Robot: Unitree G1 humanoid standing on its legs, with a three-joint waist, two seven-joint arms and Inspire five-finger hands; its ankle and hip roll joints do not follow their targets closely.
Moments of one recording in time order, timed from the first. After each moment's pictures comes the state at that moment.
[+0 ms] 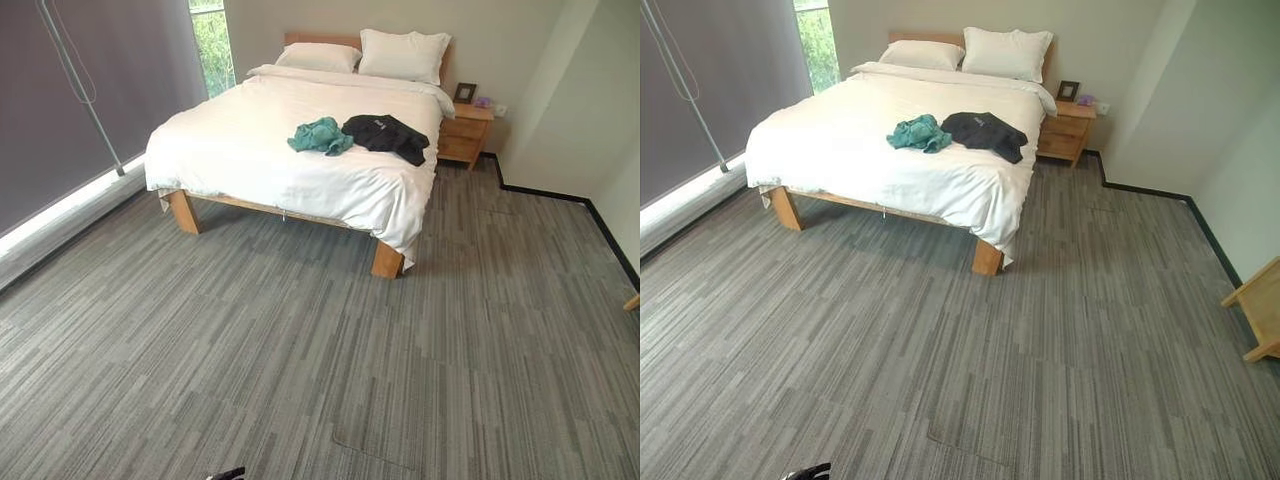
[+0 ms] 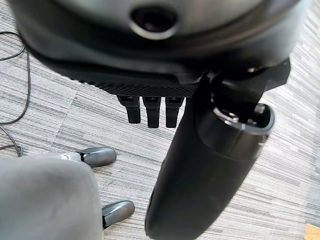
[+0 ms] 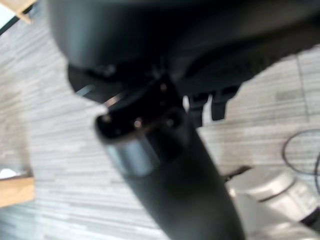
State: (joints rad) left arm -0.01 0.18 -0.11 1.37 -0.20 -0.10 -0.03; right arm 0.11 -0.23 0.09 1.33 0.37 -0.09 0.04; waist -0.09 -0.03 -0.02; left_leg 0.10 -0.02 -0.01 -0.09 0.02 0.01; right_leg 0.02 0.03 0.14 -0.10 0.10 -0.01
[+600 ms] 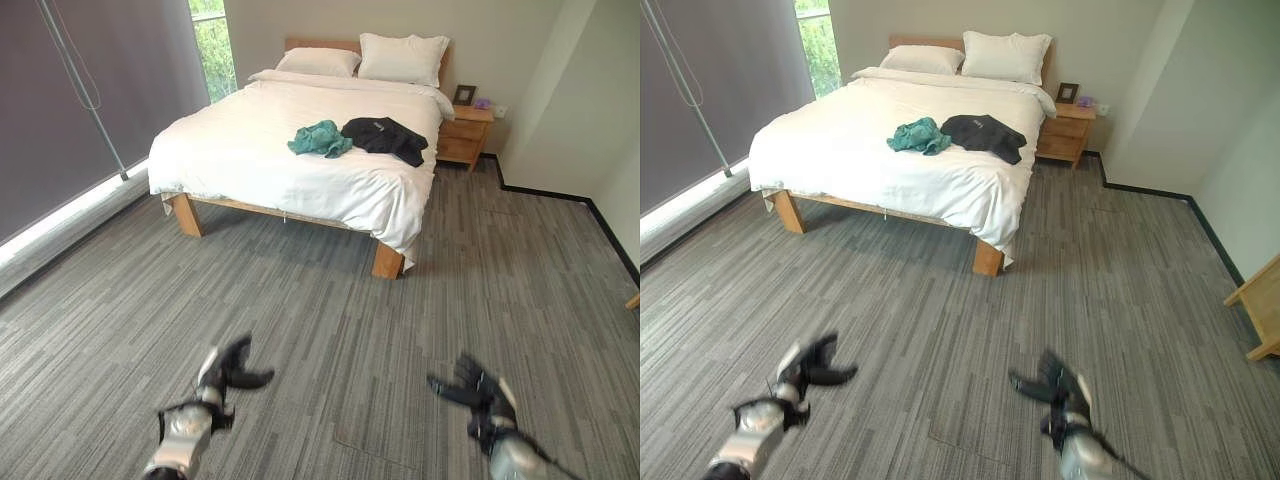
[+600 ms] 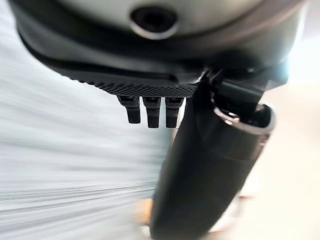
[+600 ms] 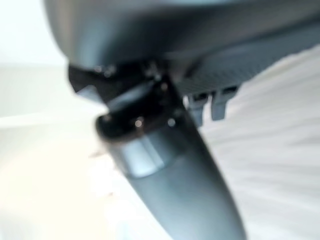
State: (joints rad) left arm -0.09 0.35 -0.15 0.48 -0.30 -0.13 0.01; right arm 0.09 -0.34 -0.05 0.42 0.51 -0.17 -0.04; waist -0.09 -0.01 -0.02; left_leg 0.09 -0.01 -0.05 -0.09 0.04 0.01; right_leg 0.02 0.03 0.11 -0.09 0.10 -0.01
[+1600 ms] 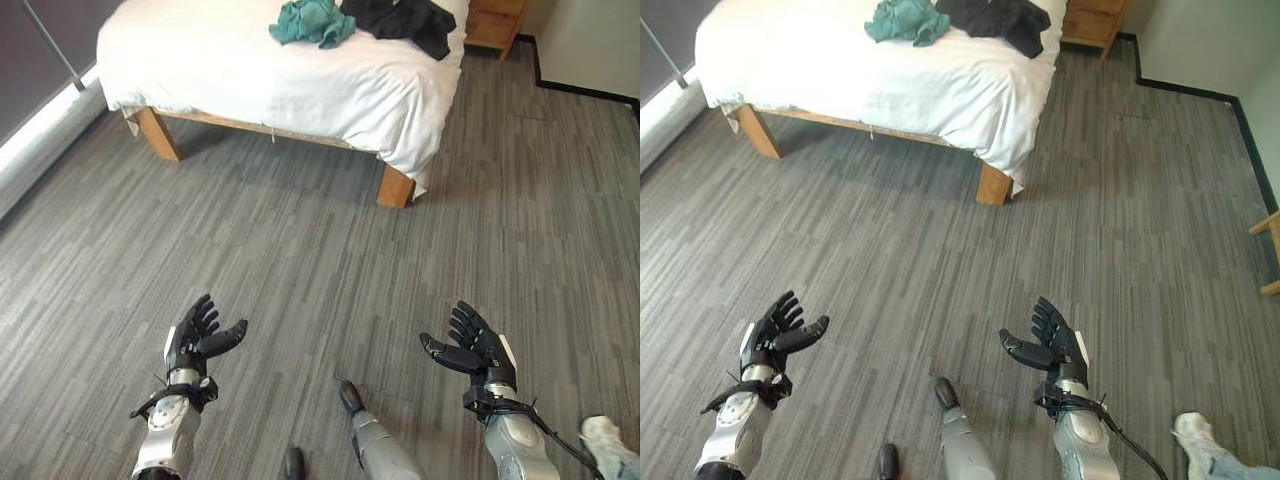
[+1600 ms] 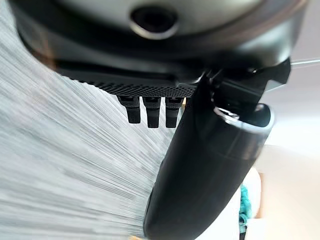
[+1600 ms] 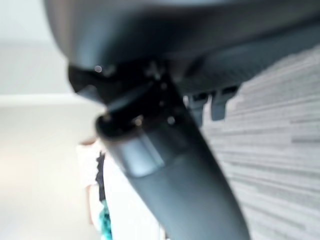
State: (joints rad) left arm -0.03 0.31 0.01 0.49 -0.52 -0.20 0.04; right arm 0.16 -0.31 -0.06 0.30 0.42 -0.17 -0.05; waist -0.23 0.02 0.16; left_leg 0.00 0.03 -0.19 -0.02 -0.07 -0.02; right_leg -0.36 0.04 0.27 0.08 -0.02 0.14
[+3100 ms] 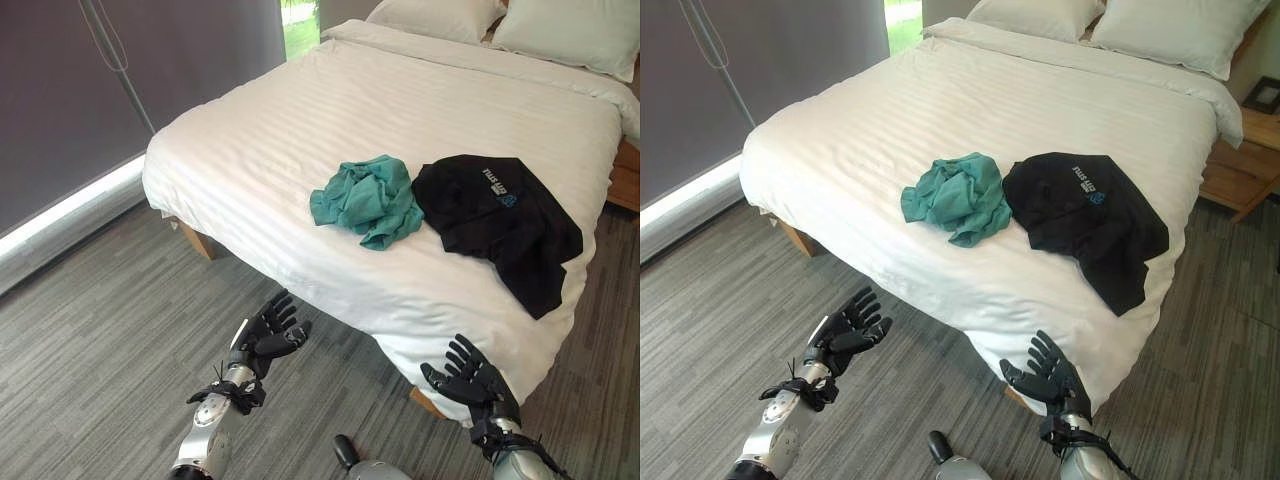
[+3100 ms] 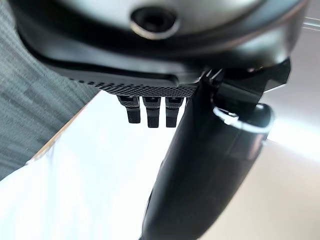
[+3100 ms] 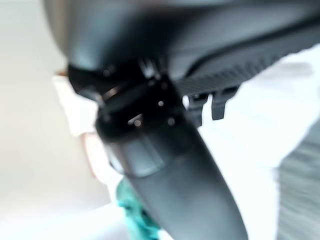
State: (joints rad) left arm -0.01 0.23 -0.22 0.43 -0.65 -0.15 -0.19; right arm 0.24 -0.31 -0.07 0.26 0.53 -0.14 0.05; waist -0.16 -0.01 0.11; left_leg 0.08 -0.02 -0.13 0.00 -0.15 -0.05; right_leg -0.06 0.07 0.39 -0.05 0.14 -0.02
